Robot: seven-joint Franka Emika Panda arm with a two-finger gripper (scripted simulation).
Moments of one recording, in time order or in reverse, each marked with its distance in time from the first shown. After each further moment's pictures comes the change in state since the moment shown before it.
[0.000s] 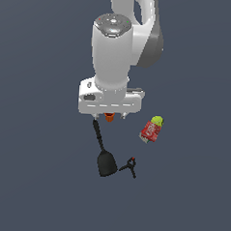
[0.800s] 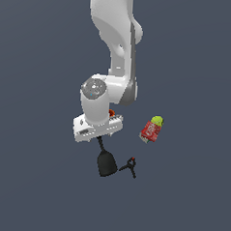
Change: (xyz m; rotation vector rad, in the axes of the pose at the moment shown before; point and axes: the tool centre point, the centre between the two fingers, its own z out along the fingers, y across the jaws) arm 0.003 0.043 0.151 0.015 0.014 -0.251
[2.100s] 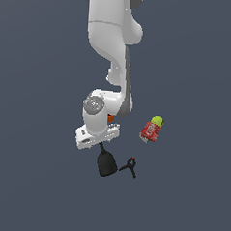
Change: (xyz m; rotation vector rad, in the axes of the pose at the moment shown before) arm -0.007 0.005 0.075 0.003 0.004 -0.047
